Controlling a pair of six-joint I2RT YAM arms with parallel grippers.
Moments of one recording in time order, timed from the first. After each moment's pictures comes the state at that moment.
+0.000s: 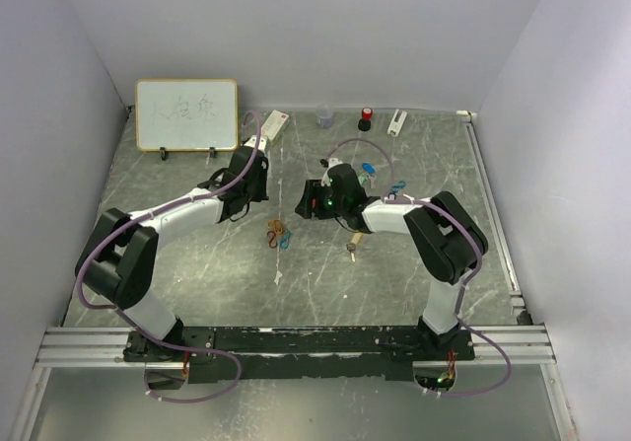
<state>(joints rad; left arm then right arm) -0.54 1.62 1.00 -0.05 -0.26 -0.29 0.59 1.87 0.93 0.31 -0.21 0.49</state>
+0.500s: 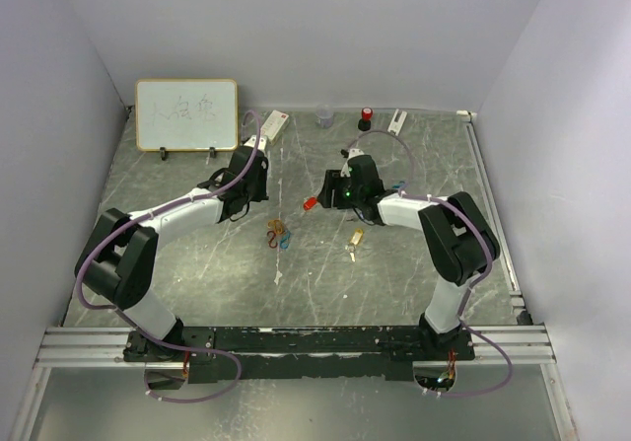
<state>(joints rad) -0.54 1.62 1.00 -0.05 -0.26 -0.29 0.49 1.80 0.93 0.24 -0.14 0.39</state>
